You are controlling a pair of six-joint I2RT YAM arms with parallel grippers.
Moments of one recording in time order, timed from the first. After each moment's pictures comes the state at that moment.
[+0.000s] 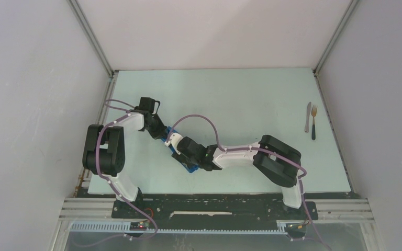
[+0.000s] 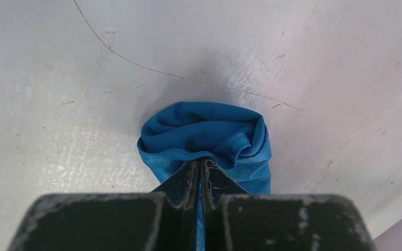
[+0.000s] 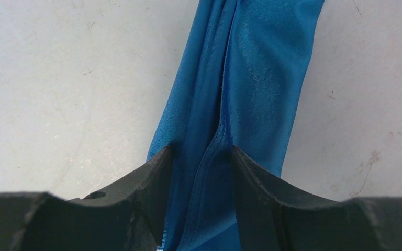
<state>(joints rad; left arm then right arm) -0.11 1.71 0.99 -0.46 0.16 -0.71 1.15 1.95 1.18 0.01 0.20 0.01</state>
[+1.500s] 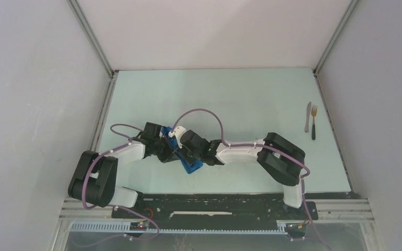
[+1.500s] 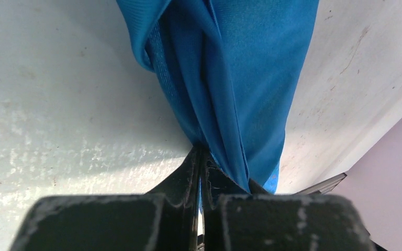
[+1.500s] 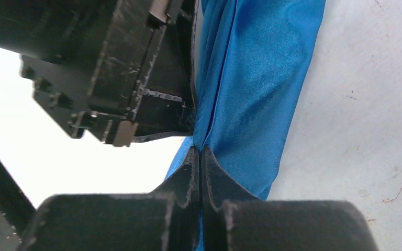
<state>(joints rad) -0.28 1.39 0.55 -0.26 0.33 -0.90 1.10 1.94 1.18 0.02 0.06 0.16</state>
